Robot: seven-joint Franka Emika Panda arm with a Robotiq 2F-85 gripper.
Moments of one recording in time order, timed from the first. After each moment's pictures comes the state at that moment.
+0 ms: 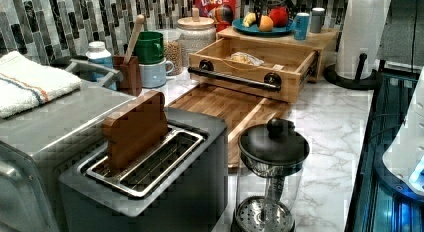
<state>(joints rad) -0.36 0.00 -0.22 -2.27 -0.08 0.81 0.19</state>
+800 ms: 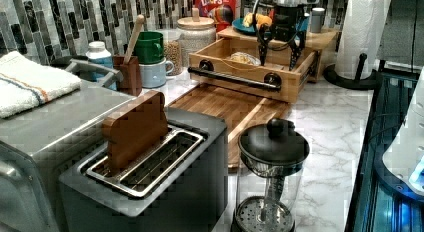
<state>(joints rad) -0.36 0.12 -0.22 -2.43 0.10 0.99 0.18</state>
